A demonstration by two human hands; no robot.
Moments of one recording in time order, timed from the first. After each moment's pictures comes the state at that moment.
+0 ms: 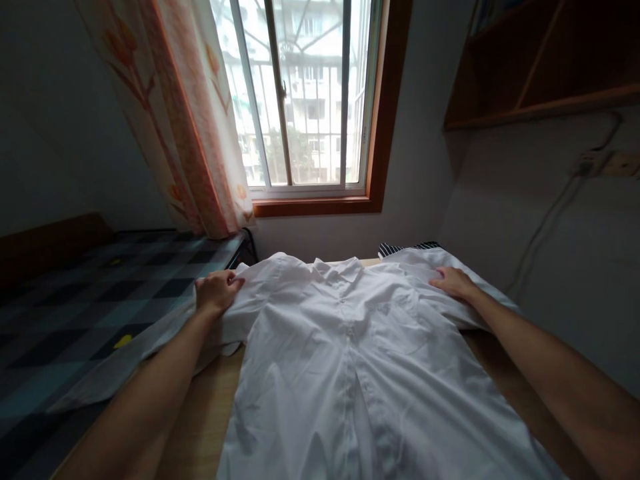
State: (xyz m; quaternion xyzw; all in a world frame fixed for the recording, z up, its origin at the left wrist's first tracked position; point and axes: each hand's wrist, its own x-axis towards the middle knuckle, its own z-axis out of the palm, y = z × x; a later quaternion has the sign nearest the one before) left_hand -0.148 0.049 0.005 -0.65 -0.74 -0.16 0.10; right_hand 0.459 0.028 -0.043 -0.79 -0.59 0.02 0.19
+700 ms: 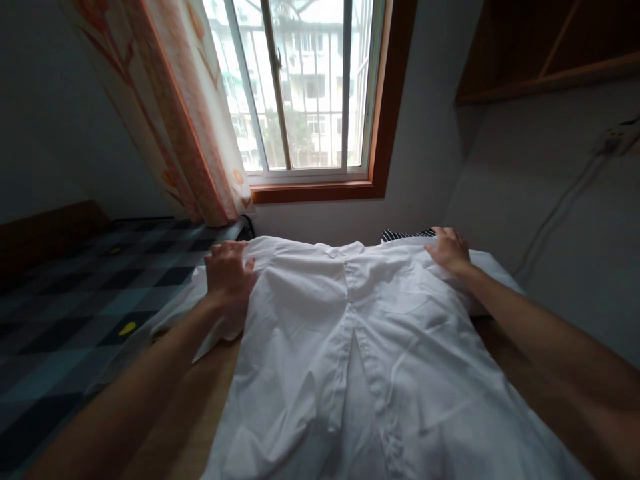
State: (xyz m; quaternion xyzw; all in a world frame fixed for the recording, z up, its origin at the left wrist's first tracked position) left_hand -0.090 0.012 0.032 -0.70 -0.64 -0.23 0.21; right_hand 0.416 0.040 -0.013 -0.76 -0.59 -0.12 0.24
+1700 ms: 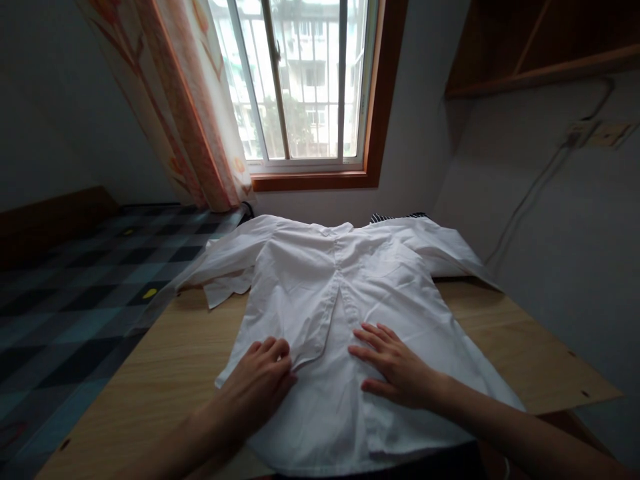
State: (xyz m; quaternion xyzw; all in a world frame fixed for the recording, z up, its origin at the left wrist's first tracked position) left_hand -0.031 -0.242 -0.017 -0.89 -0.45 -0.04 -0.07; right_hand 0.273 -0.246 -0.077 -0.40 -0.90 0.13 0.15
